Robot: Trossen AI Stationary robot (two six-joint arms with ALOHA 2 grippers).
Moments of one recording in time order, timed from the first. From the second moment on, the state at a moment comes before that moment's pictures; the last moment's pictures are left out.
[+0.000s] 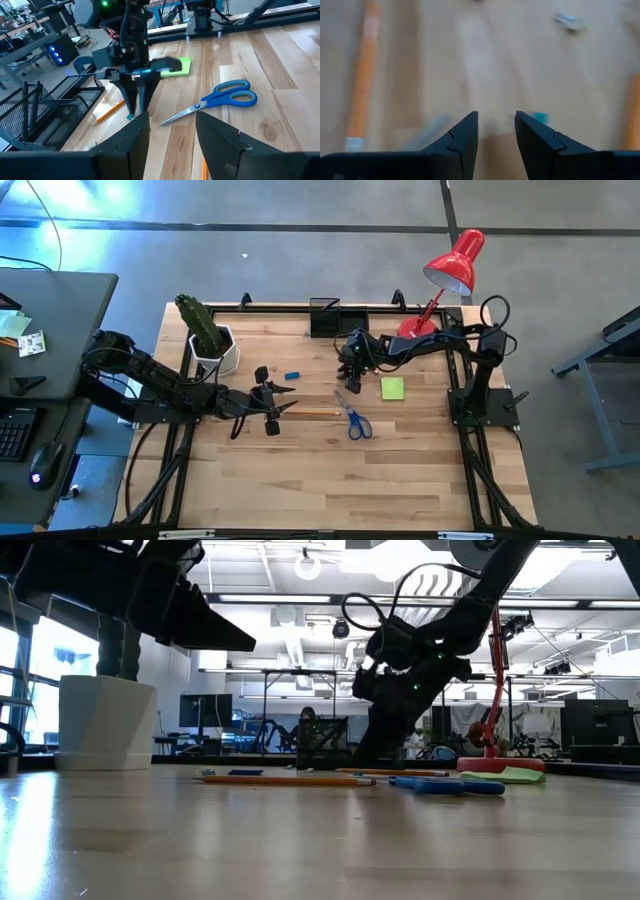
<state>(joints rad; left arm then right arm) -0.19 1.30 0.40 0.57 -0.59 0.06 -0.36 1.83 0.90 0.06 -0.31 -0.04</state>
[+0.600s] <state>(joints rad) -0.19 1.30 0.40 0.55 -0.59 0.06 -0.40 1.83 0.90 0.03 -0.22 -0.10</state>
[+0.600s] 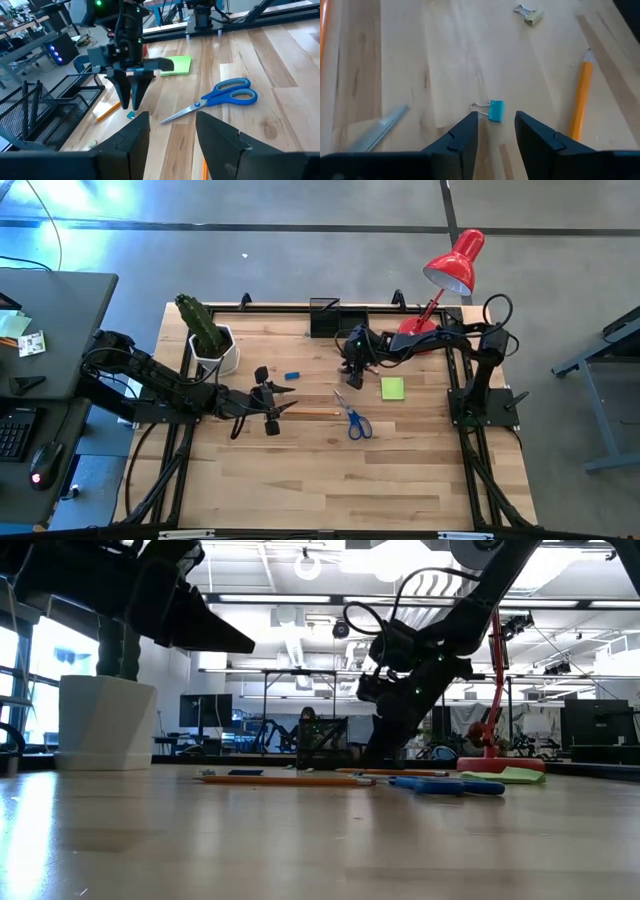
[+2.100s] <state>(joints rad) -0.19 1.30 0.40 0.55 -0.59 0.05 -0.24 1.86 0.90 0.14 -0.06 -0.05</state>
